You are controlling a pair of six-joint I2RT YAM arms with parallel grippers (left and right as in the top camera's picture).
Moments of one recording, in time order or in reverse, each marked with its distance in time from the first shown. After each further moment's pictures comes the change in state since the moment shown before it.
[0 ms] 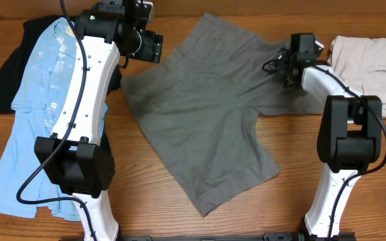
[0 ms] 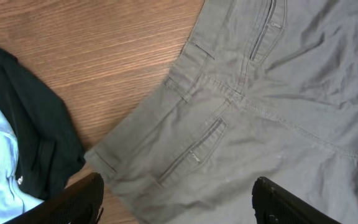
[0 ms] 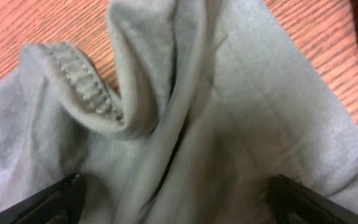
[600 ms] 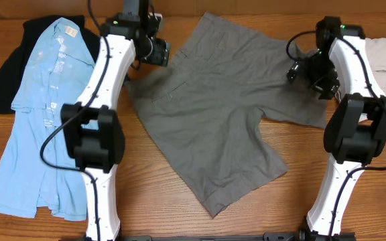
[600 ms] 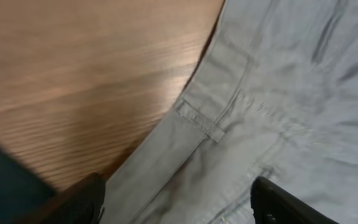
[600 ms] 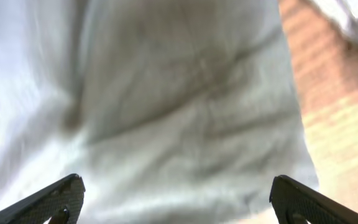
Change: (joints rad) left arm -0.003 0.280 -0.005 0.192 0.020 0.009; right arm -0.096 0.094 0.497 -1.002 -0.147 -0.105
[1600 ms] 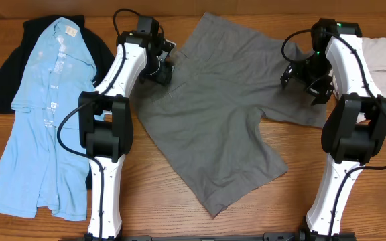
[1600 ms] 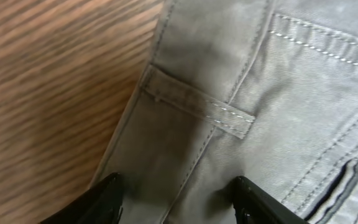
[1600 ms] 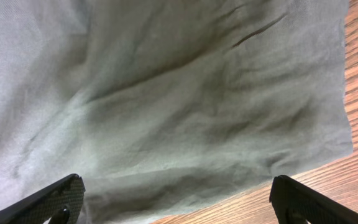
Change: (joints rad) left arm -0.015 0.148 -0.008 -0.015 -0.019 0.200; right arm 0.021 0.000 0.000 -0.068 -0.084 0.000
